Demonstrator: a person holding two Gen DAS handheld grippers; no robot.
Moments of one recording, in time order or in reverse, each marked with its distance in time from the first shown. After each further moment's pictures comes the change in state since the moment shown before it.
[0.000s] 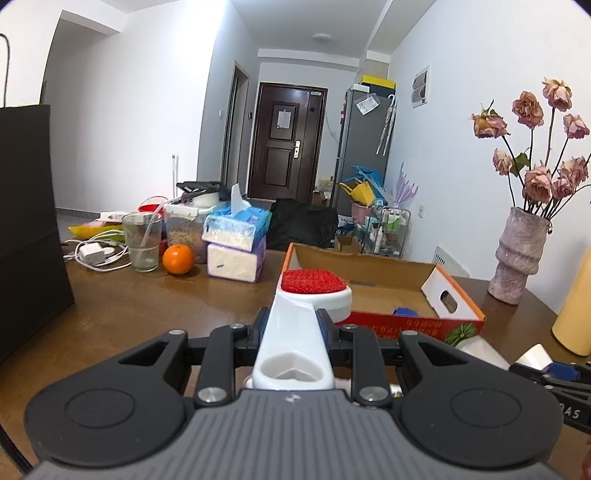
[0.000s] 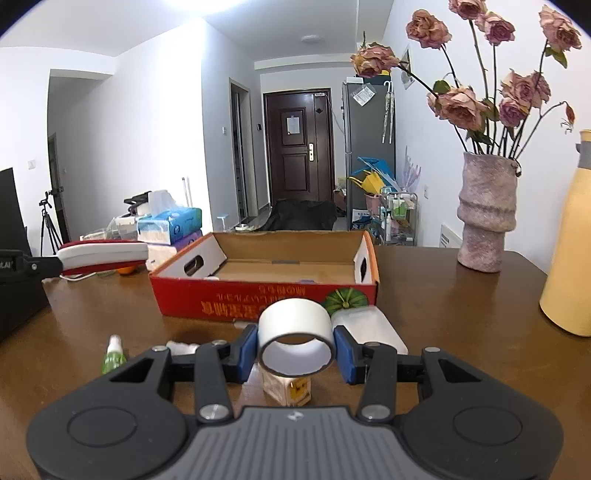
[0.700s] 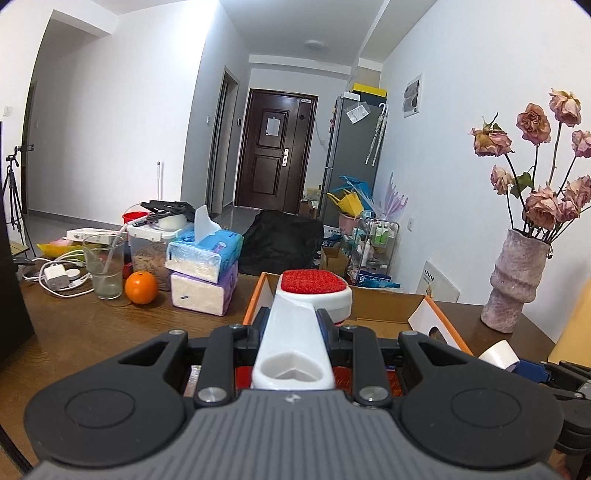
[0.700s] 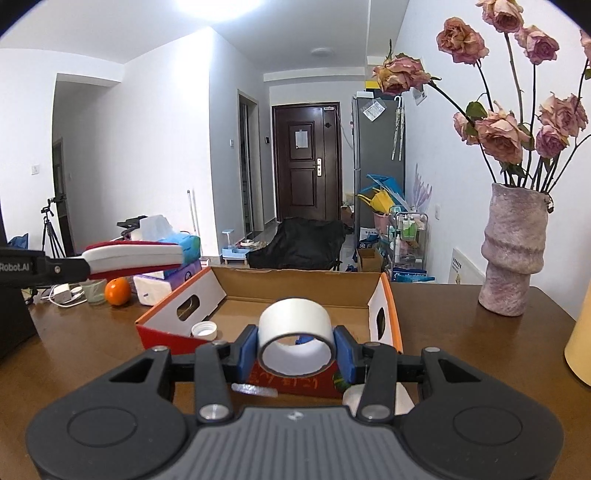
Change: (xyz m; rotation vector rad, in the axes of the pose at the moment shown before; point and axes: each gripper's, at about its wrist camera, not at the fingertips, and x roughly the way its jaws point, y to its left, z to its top) left arm 0.059 -0.028 0.040 -0.015 -0.019 -0.042; right arm 0.062 0.004 0.053 -0.025 -0.044 0.016
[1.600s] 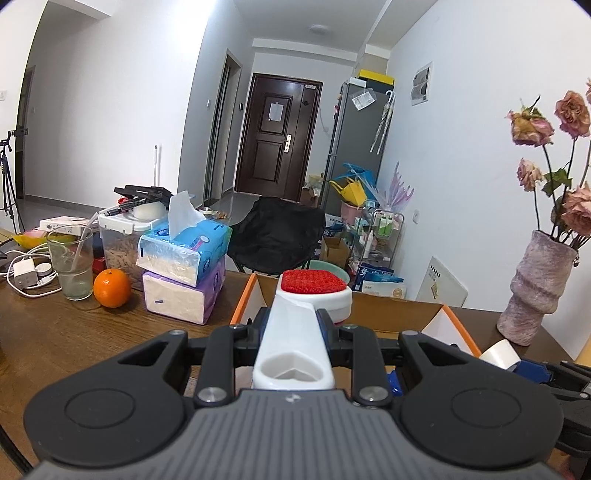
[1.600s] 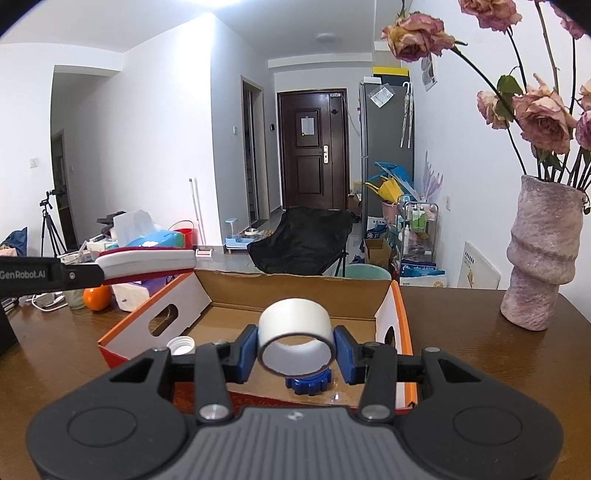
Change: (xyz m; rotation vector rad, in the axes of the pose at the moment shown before) left arm 0.088 -0.002 0.013 -0.023 0.047 0.003; right arm 0.077 -0.018 0.023 -0.006 0.047 0.025
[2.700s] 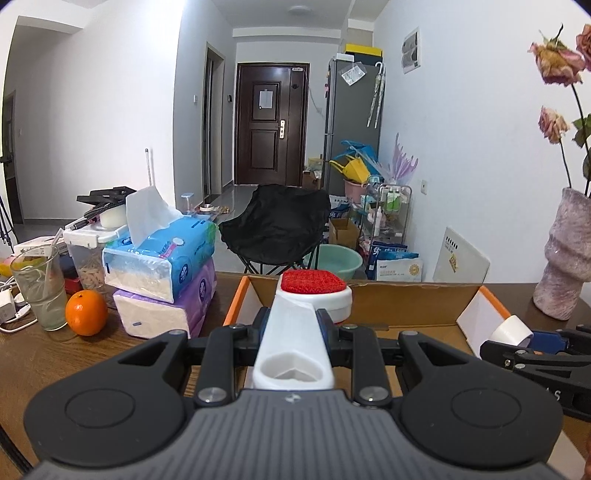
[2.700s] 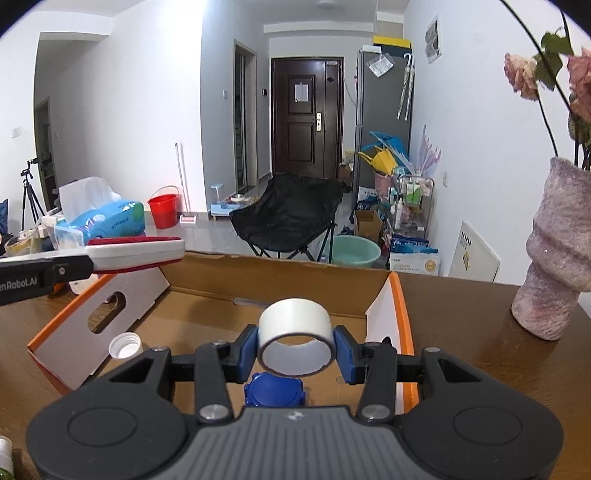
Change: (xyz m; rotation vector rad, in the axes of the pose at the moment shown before) left arm 0.086 -0.016 0.001 0.124 0.047 0.037; right arm 0.087 -0.014 0.015 -0.026 0.124 -0.045
